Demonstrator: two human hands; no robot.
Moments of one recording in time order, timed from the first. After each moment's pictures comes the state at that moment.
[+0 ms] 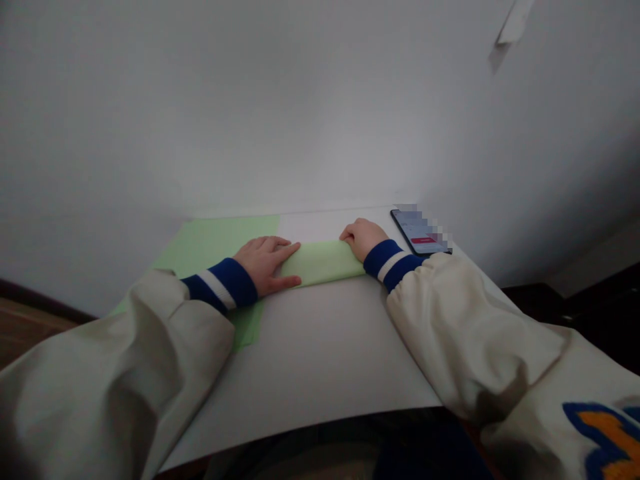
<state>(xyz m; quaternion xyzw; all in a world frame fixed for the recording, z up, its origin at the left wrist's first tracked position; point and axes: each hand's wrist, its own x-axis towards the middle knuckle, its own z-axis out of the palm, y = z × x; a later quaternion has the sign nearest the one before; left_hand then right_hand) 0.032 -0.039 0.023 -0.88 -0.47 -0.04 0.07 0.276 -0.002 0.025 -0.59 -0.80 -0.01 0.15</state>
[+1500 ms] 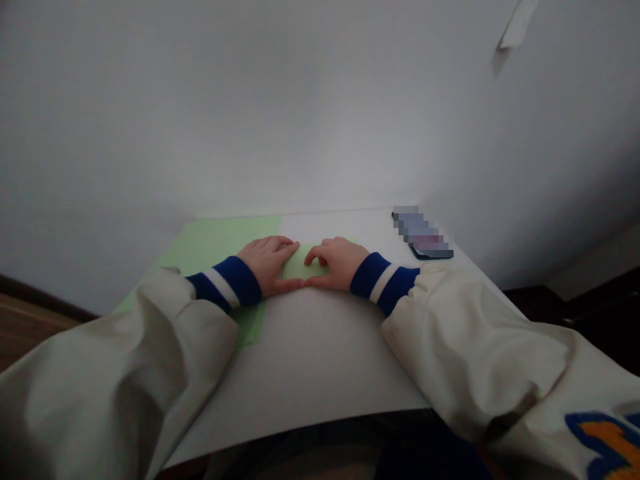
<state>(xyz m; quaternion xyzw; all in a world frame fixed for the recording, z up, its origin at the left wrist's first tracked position) 0.033 -0.039 0.028 -0.88 -0.47 -0.05 0.08 0.237 -0.037 0.032 -0.38 -0.91 0.09 0.14</state>
